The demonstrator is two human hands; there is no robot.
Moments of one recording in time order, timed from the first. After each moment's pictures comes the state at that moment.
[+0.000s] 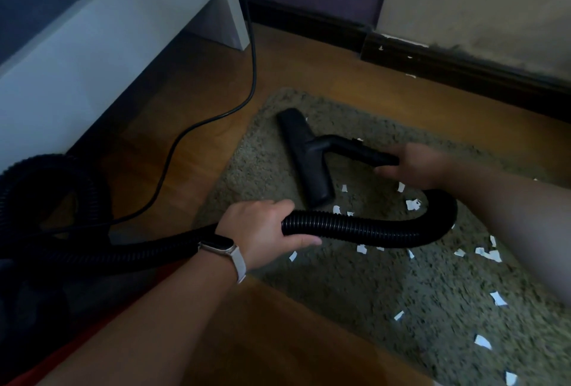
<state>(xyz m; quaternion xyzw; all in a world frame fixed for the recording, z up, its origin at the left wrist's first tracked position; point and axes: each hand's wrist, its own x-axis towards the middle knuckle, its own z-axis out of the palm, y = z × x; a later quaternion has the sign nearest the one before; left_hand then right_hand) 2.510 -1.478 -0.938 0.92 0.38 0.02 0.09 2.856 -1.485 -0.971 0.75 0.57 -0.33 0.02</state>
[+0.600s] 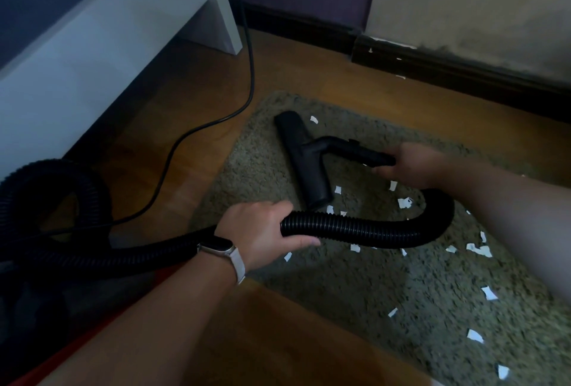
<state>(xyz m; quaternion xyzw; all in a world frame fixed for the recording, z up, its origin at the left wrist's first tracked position) 2.518 -1.484 -0.934 0.92 0.37 0.00 0.09 2.860 -1.494 -0.961 0.76 0.56 -0.33 0.03</state>
